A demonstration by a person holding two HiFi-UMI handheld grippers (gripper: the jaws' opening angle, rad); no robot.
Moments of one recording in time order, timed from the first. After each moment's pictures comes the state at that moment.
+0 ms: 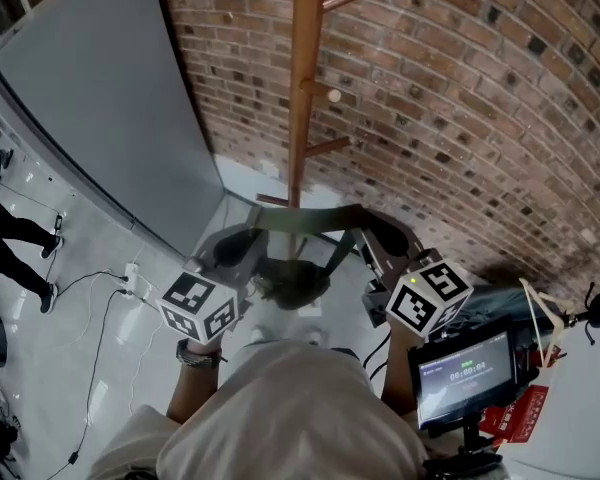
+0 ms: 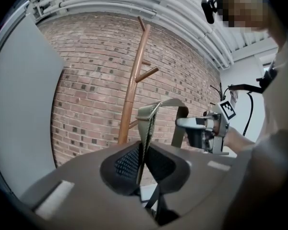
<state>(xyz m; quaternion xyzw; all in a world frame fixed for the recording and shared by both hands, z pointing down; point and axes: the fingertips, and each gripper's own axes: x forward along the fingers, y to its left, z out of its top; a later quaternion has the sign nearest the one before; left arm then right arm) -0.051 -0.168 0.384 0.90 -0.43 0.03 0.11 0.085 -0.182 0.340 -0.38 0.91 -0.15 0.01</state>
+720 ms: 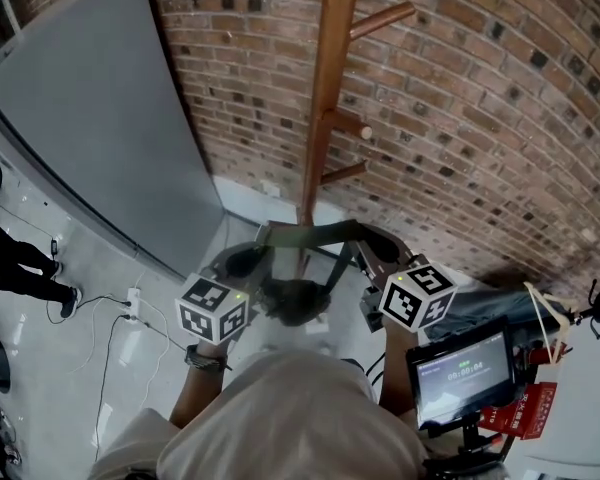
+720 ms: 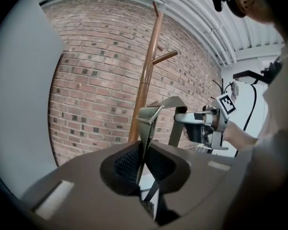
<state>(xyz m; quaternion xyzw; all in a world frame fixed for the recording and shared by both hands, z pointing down) -0.074 -0.207 0.435 0.90 -0.40 0.08 0.15 0.061 -0.223 0.387 -0.42 0.89 -0.18 -0.02</state>
